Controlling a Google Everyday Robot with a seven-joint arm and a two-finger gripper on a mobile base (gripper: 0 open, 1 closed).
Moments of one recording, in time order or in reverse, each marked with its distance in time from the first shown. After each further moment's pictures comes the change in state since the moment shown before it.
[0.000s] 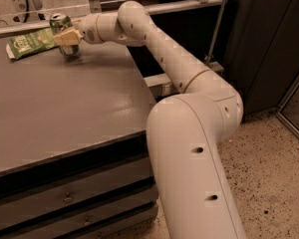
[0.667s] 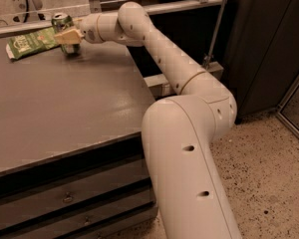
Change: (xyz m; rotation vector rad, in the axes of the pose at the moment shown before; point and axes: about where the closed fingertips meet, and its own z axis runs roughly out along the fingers) arm 0.005 -0.015 0.005 0.021 -0.006 0.000
